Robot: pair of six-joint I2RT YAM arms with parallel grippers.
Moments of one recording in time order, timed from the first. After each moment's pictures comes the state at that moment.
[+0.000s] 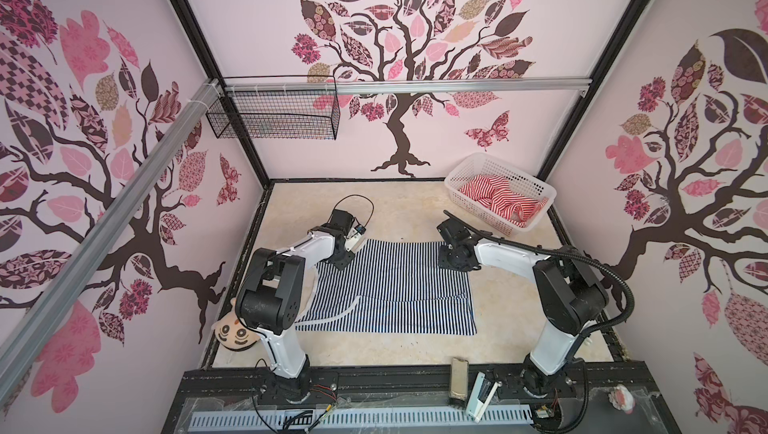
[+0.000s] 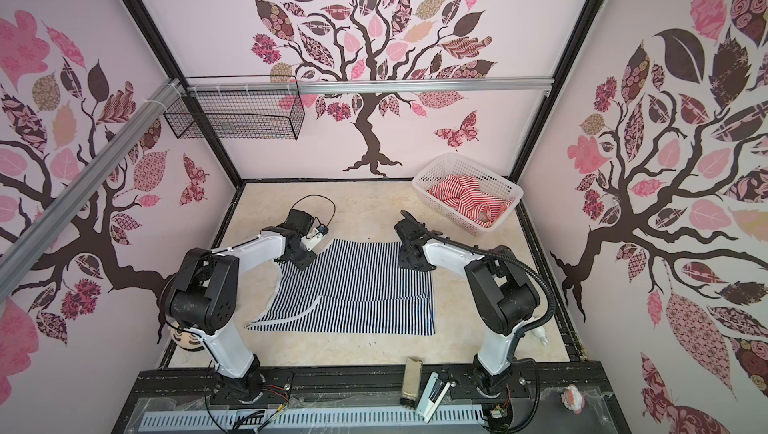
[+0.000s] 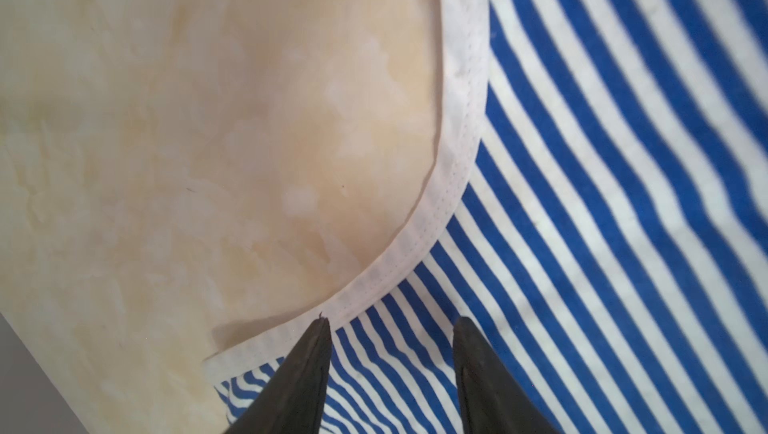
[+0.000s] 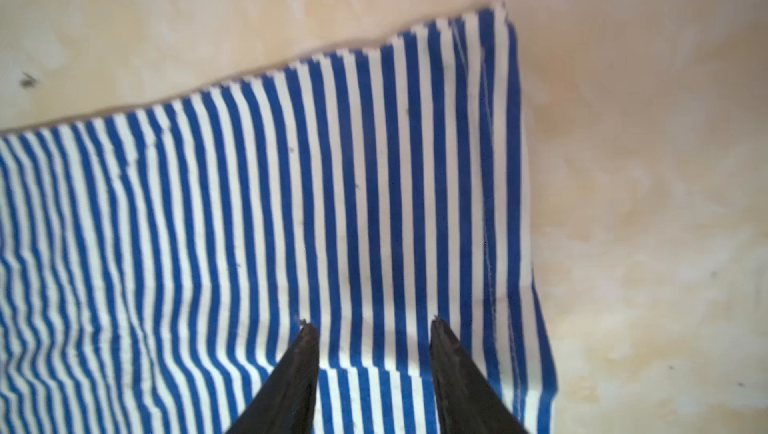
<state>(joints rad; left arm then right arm) -0.26 1.79 1.13 -0.55 -0.15 0.49 0.50 1.78 1.13 -0.51 0.13 0.67</state>
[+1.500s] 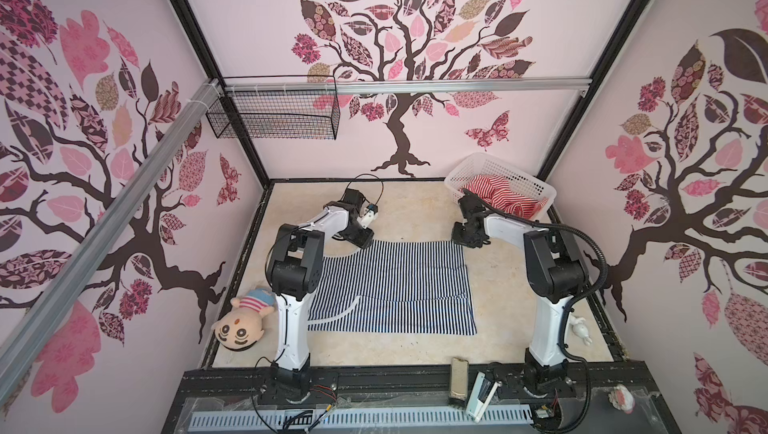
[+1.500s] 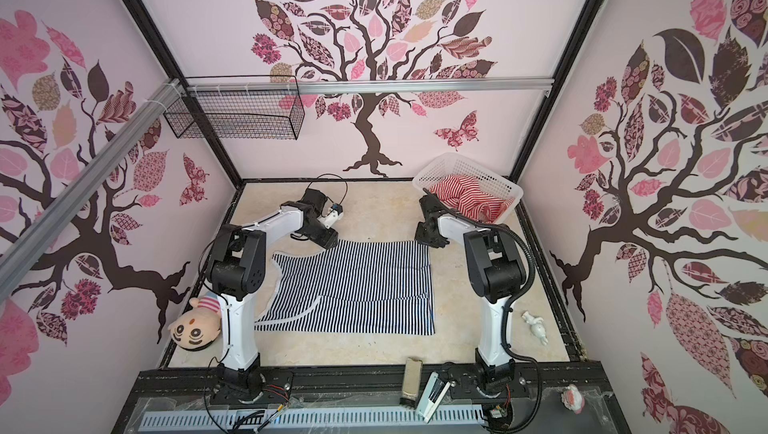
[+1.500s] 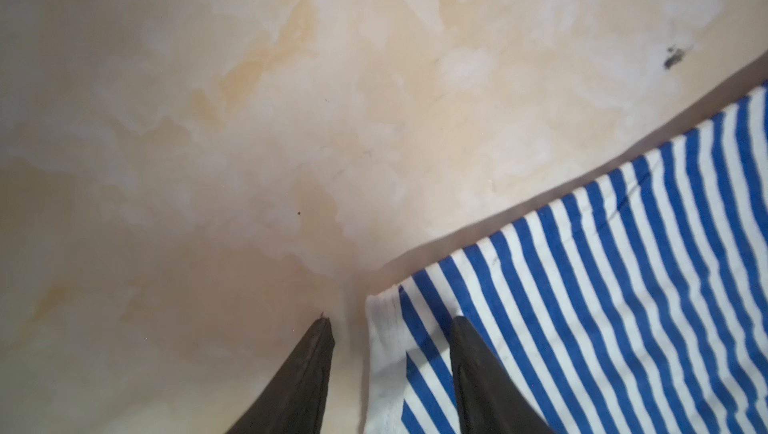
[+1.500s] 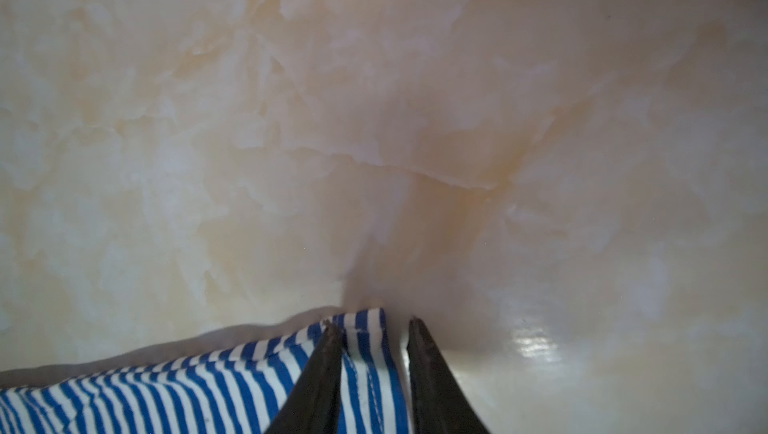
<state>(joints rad) -0.26 2.13 1.57 -0.69 0.16 0.31 0.27 2.02 1.35 -0.49 0.01 0.52</state>
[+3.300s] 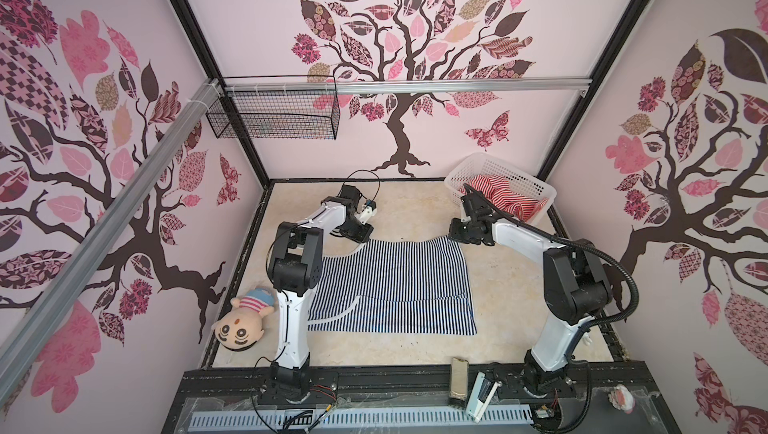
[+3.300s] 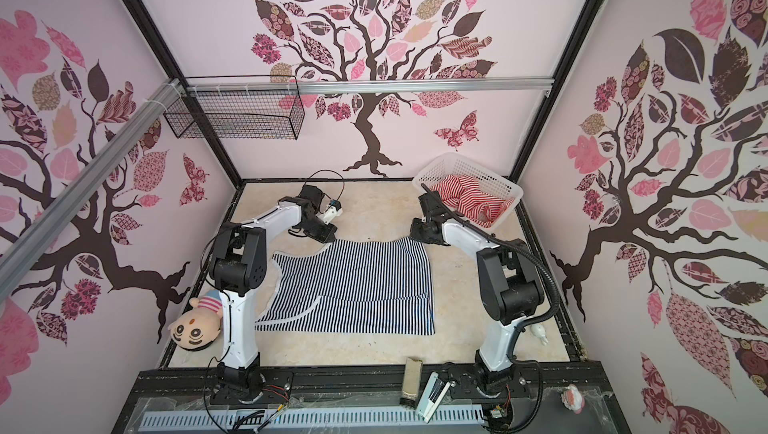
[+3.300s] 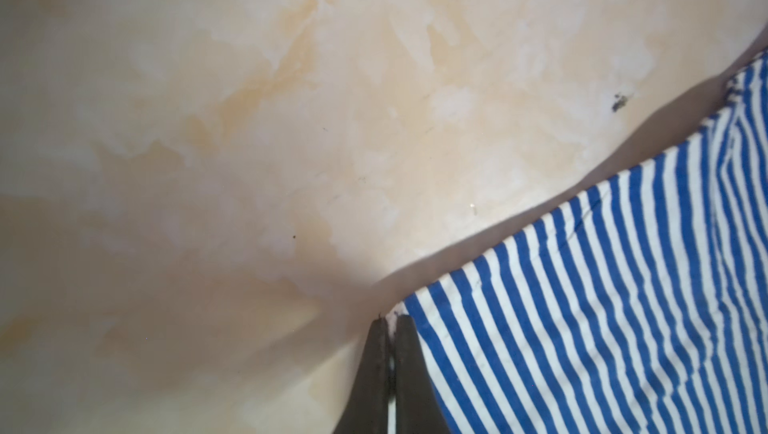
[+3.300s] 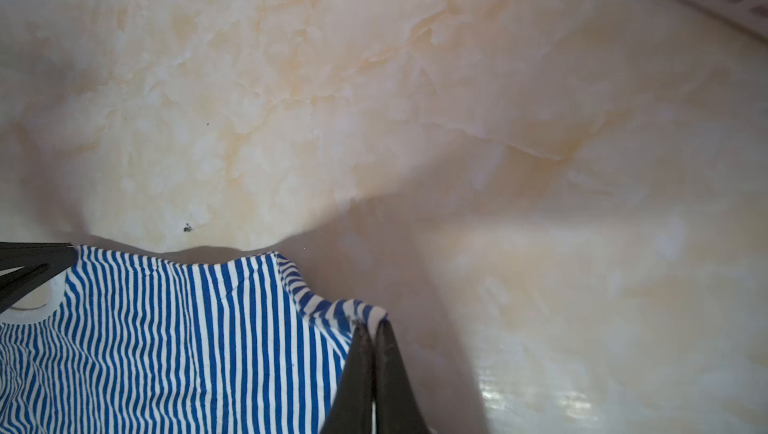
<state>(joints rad) -0.23 2.14 1.62 -0.75 0.27 0.28 0.31 1.79 1.22 -0.43 -0.06 0.50</state>
